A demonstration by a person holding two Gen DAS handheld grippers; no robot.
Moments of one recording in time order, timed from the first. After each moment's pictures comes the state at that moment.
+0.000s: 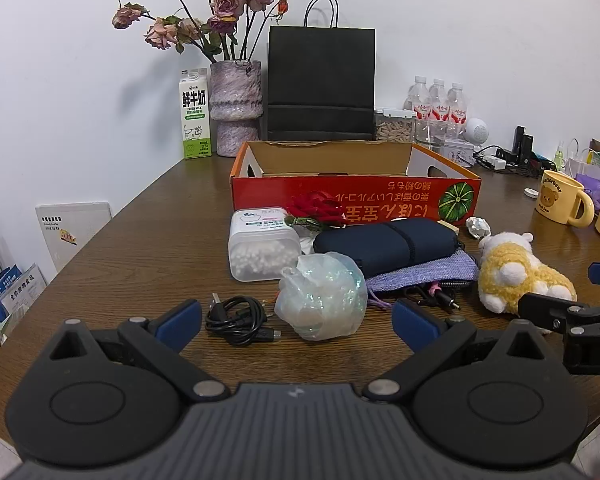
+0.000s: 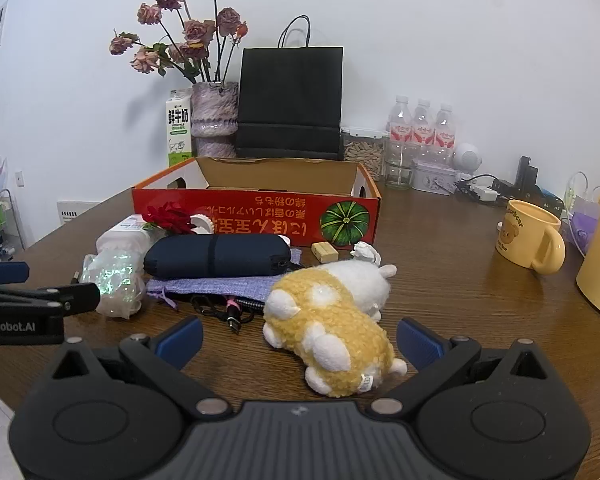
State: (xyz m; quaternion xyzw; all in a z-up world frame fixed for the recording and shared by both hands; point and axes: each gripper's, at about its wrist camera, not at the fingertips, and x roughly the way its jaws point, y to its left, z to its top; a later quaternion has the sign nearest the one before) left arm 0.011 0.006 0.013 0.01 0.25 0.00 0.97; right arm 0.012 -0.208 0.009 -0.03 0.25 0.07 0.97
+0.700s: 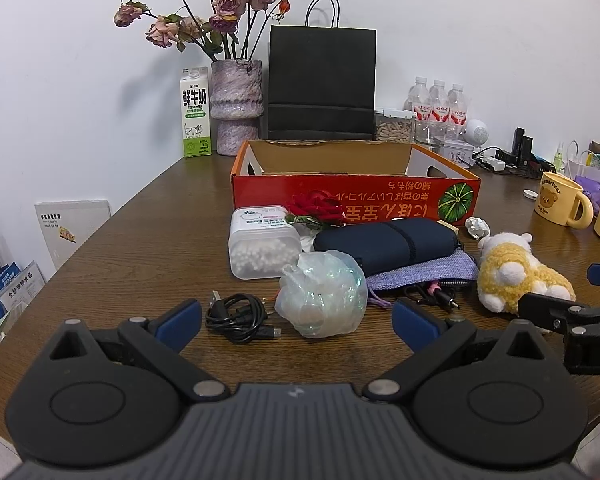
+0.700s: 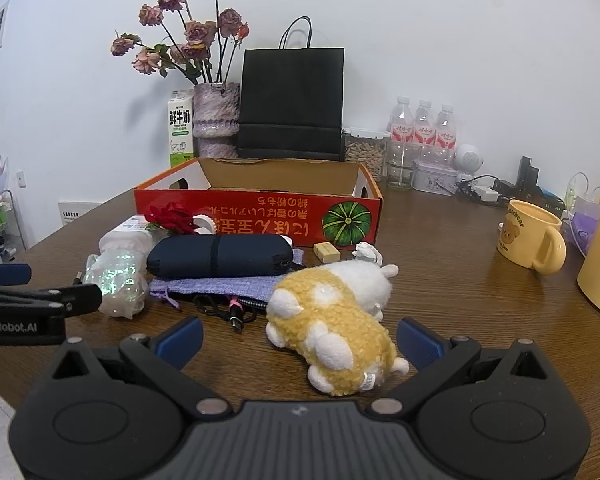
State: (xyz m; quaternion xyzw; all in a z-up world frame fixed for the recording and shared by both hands) left arm 0.011 0.007 0.013 0.01 0.25 0.00 0.97; right arm 0.009 -0.206 0.010 -0.03 0.24 0.07 0.97
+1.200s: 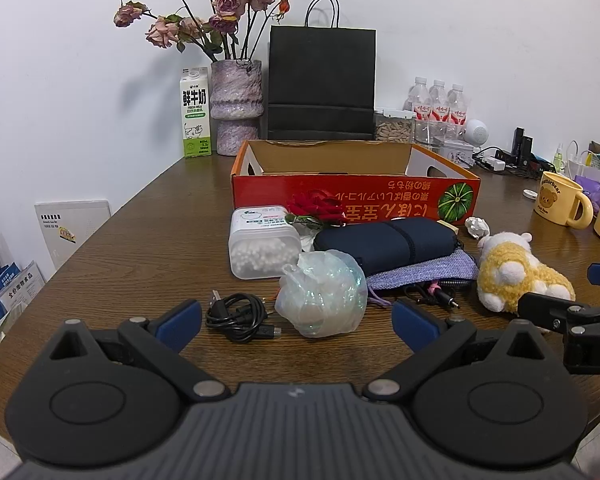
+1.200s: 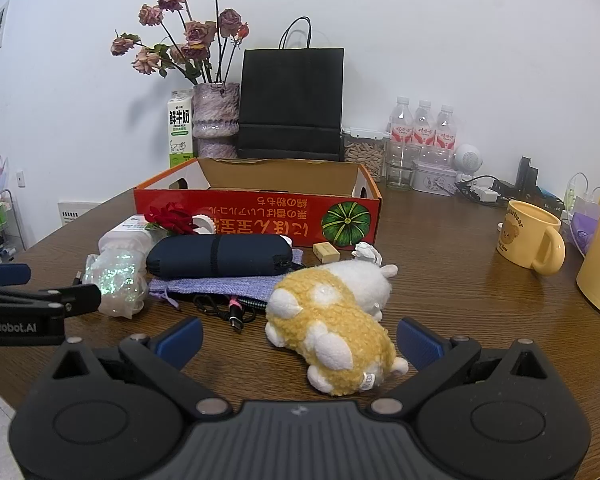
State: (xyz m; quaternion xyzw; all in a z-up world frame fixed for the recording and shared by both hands) left arm 0.008 0.006 0.013 0.00 0.25 0.00 0.97; right arm 0.010 -0.207 0.010 -0.03 0.24 0.07 0.97
